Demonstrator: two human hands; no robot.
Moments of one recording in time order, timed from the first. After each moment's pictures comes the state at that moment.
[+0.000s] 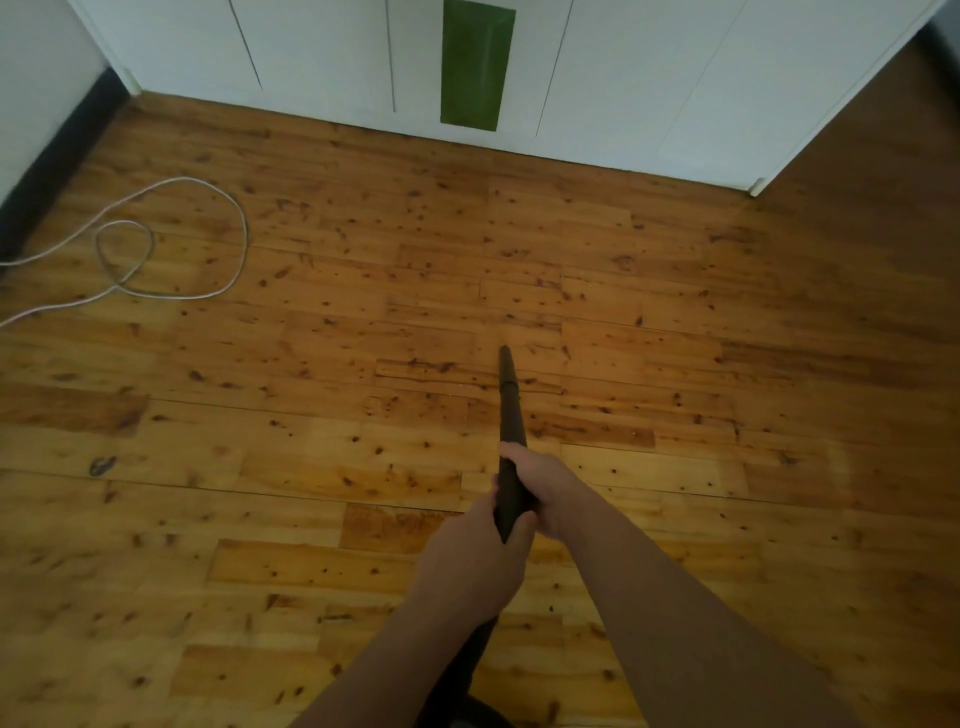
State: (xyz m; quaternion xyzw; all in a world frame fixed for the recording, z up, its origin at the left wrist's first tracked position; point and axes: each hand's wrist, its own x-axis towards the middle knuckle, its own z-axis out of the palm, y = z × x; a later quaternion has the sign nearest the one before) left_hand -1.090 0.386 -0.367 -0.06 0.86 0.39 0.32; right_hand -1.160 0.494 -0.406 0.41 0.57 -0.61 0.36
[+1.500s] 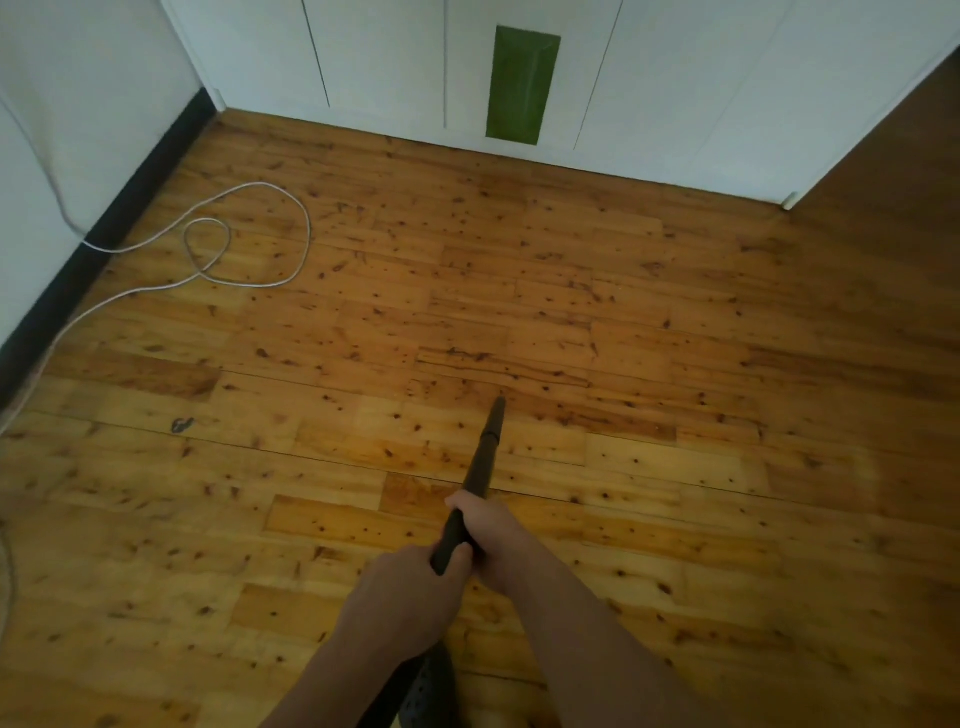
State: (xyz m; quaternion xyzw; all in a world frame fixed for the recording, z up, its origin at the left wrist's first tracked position) left_hand -0.984 0.305 -0.336 -0.19 0.84 0.35 0.38; right_hand -1.040 0.408 -0.389 0.37 0.57 -0.60 0.42
